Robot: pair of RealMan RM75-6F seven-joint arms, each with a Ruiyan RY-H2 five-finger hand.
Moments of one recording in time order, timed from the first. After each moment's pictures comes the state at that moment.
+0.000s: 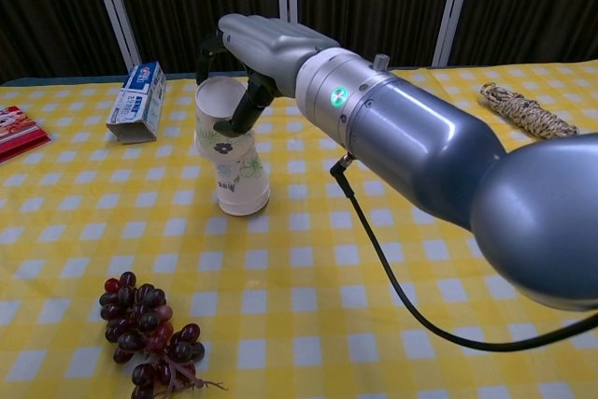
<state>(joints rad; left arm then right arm) -0.11 -1.11 0.00 -1.57 1.50 1.42 -0.12 1.03 -1.90 0.39 -1.46 -0.97 1.12 -0.57</state>
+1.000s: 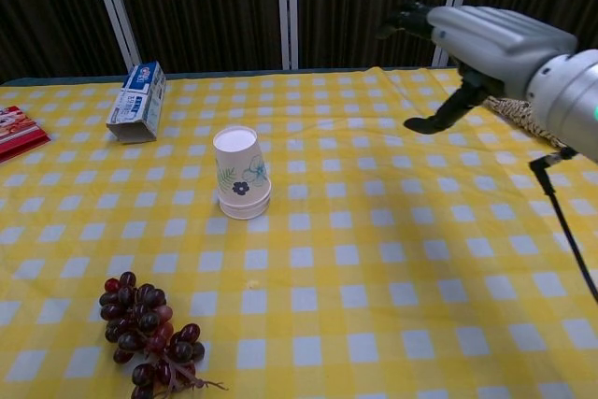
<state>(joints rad) -0.10 -1.13 -0.02 -1.57 1.51 1.47 -0.08 0.69 -1.56 0.14 -1.68 -1.13 1.38 -0.51</state>
